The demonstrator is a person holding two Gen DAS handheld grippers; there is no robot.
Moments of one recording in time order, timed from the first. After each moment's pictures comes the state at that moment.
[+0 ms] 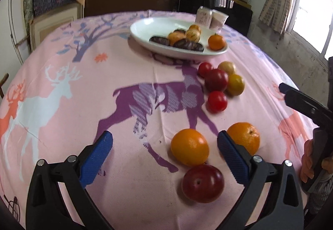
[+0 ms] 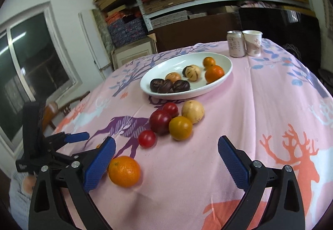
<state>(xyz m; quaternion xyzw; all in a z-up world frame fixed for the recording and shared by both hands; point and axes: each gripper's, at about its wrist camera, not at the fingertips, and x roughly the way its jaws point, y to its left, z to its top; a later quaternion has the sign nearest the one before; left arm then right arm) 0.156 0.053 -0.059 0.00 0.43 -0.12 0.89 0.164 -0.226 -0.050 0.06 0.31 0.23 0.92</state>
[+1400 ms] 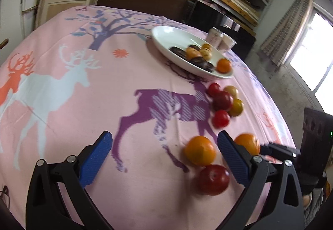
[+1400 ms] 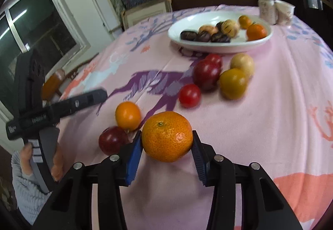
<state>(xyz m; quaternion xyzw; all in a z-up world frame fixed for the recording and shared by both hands) 0.153 0.101 -0.050 -0.12 0.40 -0.14 0.90 0.156 -0.171 -0.073 0.03 0.42 0.26 0.87</state>
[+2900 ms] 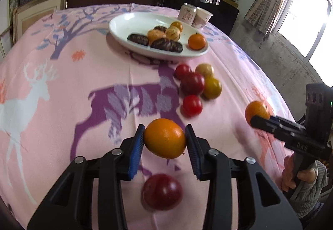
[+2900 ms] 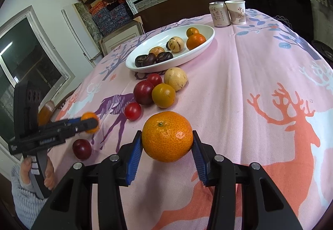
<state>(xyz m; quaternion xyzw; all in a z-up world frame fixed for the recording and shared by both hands) 0.174 0.041 -0.037 -0.04 0.44 -0.19 0.88 0.154 -0.252 -0.069 0.11 0.39 0.20 0.89</state>
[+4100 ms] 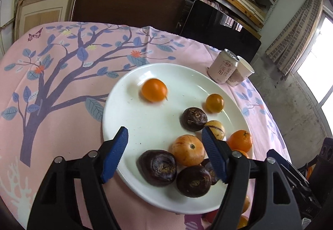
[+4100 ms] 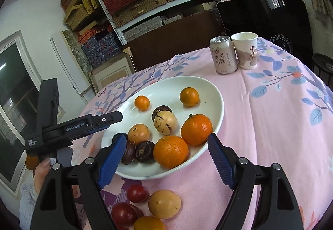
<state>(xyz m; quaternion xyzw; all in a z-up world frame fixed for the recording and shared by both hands) 0.395 0.037 -0.024 -0.11 0.41 -0.14 0.89 0.313 -0.239 -0.035 0.14 0.31 0.16 0.92</state>
